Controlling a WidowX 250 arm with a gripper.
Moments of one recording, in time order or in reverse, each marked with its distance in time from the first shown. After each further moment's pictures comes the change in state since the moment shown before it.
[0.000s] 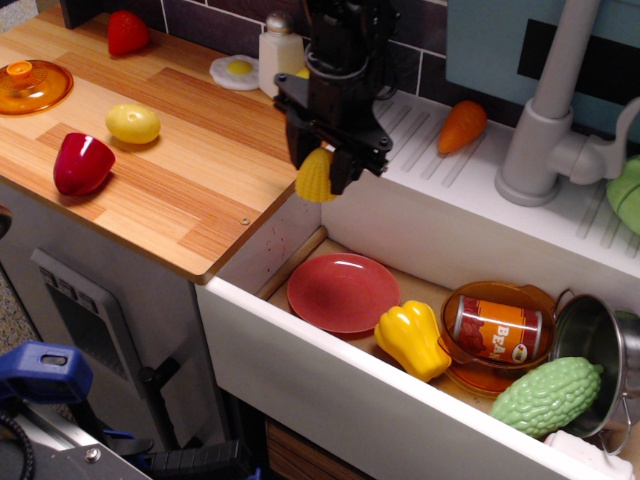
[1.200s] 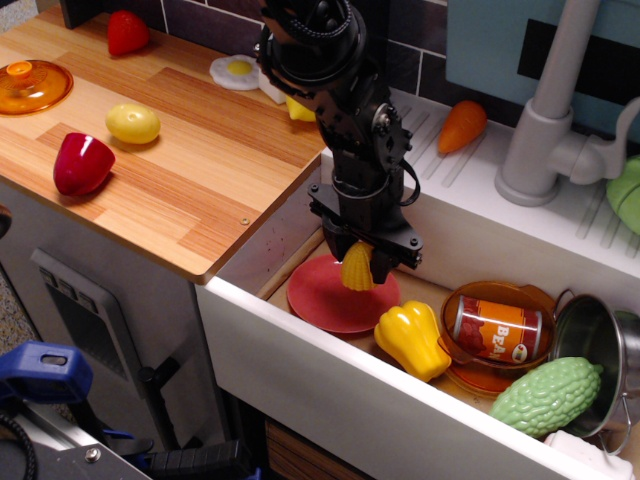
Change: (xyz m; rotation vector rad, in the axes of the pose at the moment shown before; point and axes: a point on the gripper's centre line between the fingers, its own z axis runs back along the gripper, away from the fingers) arm -0.003 -0.050 -0.068 -0.138 -0.088 0.008
